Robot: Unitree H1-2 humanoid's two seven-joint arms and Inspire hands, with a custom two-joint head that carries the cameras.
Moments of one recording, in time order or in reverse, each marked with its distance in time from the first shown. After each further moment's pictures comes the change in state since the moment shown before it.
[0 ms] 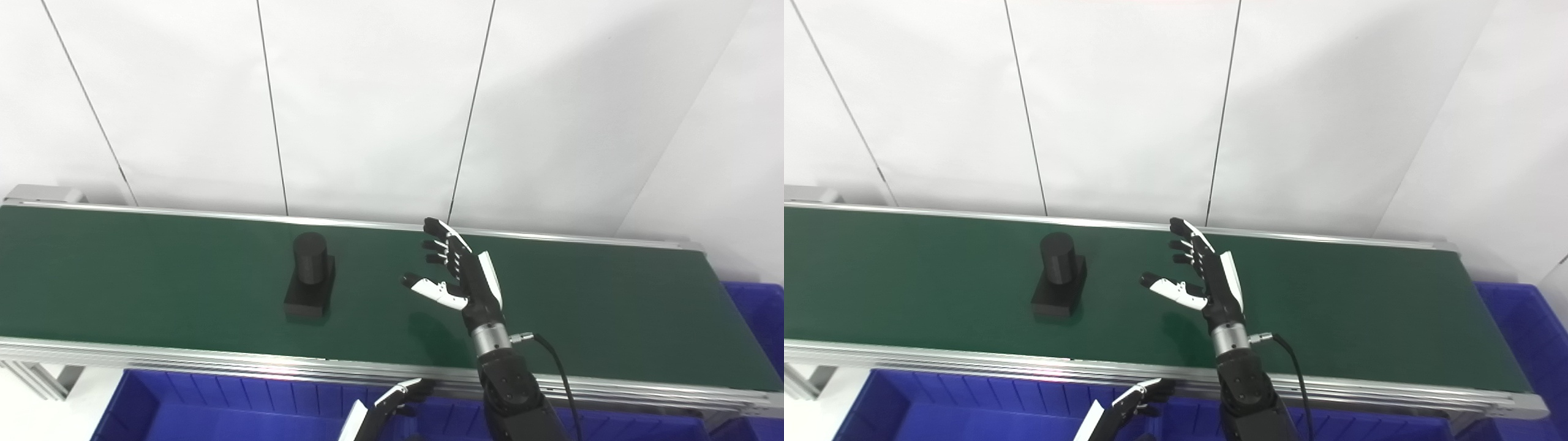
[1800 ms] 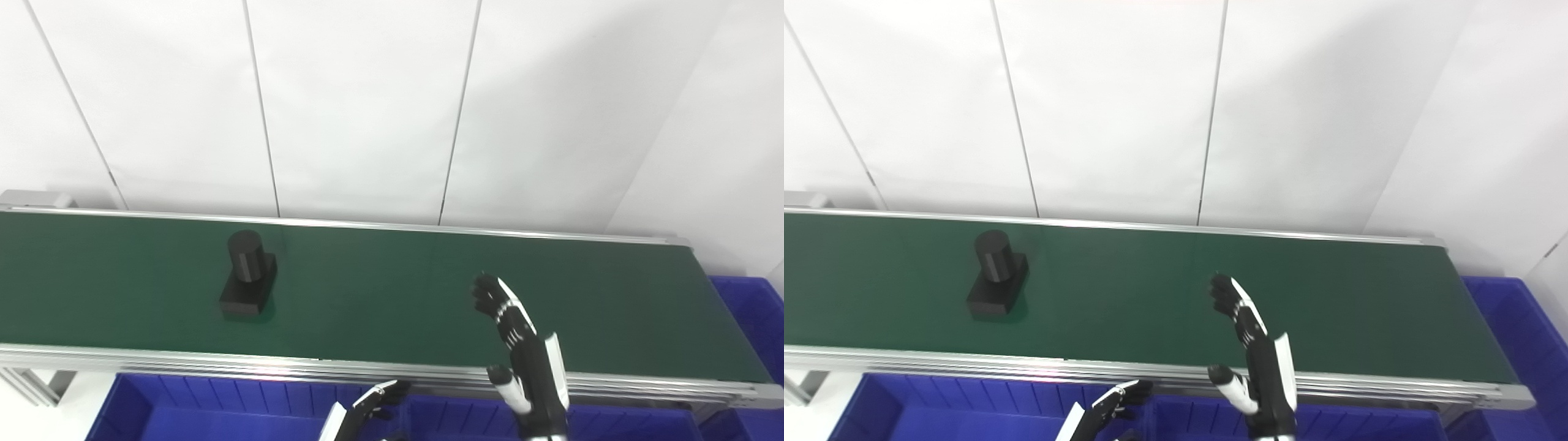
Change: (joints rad) left arm -0.008 0.008 0.034 0.068 -0.001 0.000 -0.004; right arm 0.463 -0.132 0.179 -0.649 0.067 -0.041 -0.170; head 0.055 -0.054
